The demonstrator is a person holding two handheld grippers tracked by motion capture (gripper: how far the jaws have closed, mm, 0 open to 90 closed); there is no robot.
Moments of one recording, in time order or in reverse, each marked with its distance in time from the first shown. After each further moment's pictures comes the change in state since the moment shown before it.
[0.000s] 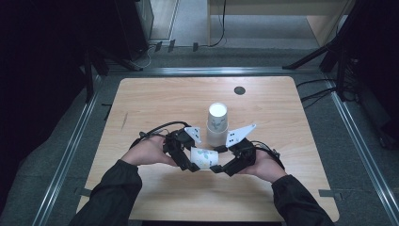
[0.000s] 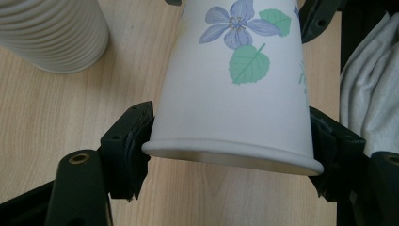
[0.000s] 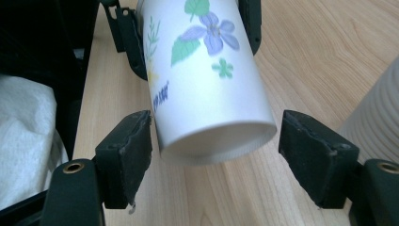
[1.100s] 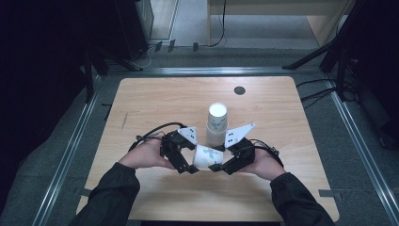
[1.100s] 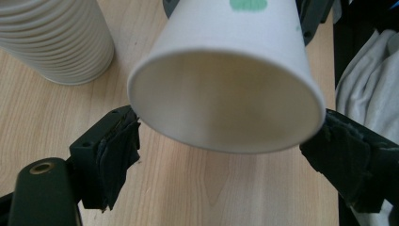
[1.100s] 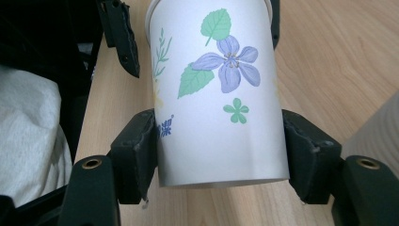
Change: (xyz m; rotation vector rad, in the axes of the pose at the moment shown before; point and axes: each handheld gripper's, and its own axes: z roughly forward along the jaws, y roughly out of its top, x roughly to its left) left arm -0.005 -0.012 -0.008 -0.120 0.014 -0.003; right arm 0.000 0.007 -0.006 -0.018 0.020 -0.060
